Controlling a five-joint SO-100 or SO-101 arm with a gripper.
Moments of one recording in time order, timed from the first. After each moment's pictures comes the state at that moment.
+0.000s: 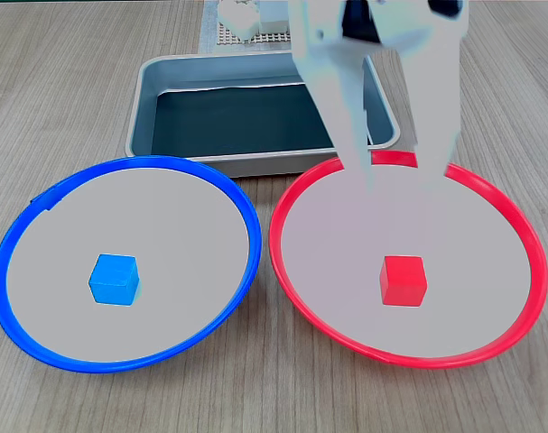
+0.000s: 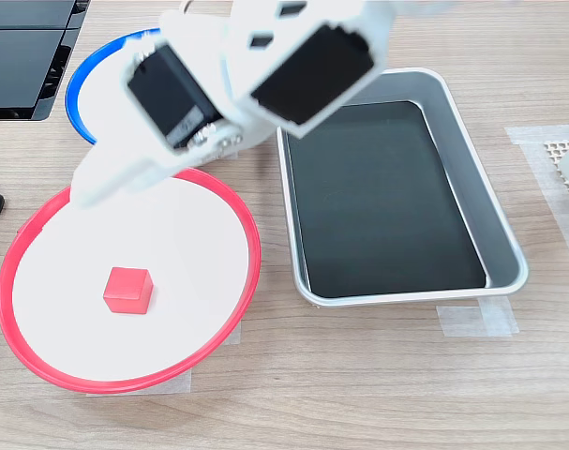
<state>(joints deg) -8.0 87.3 96.3 35.7 -37.4</state>
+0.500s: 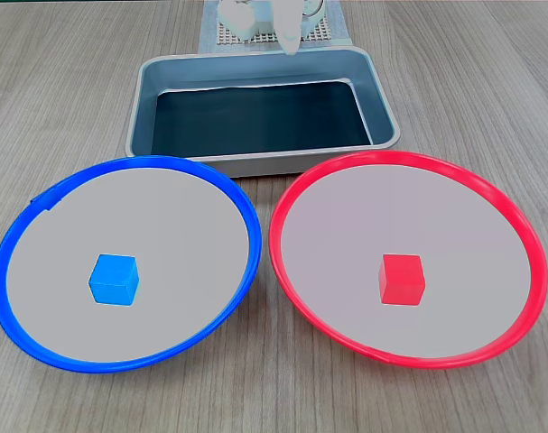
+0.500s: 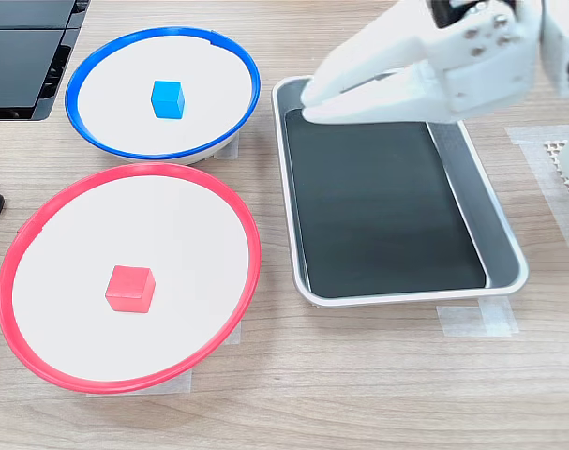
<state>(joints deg) 1.1 168.9 168.9 24.4 -1.8</state>
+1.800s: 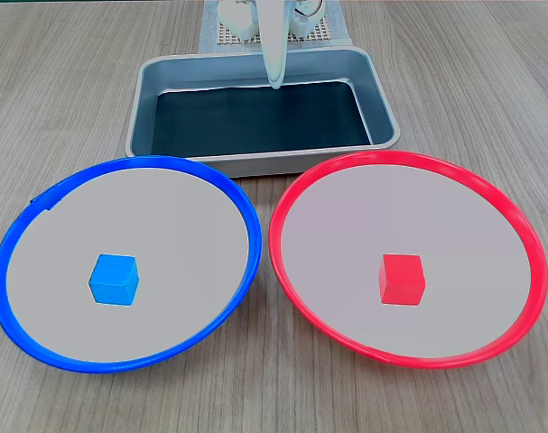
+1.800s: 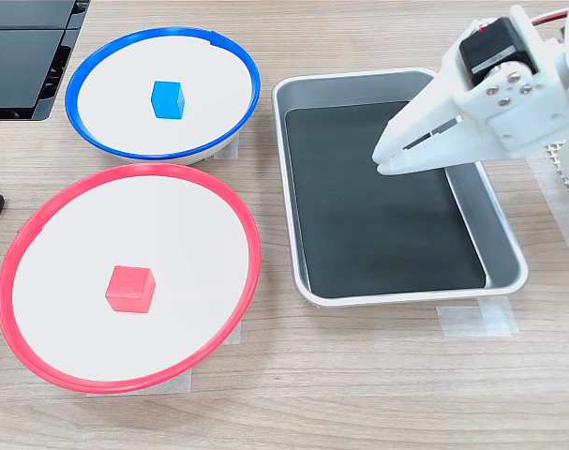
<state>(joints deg) 2.8 189.3 173.1 57.1 4.8</state>
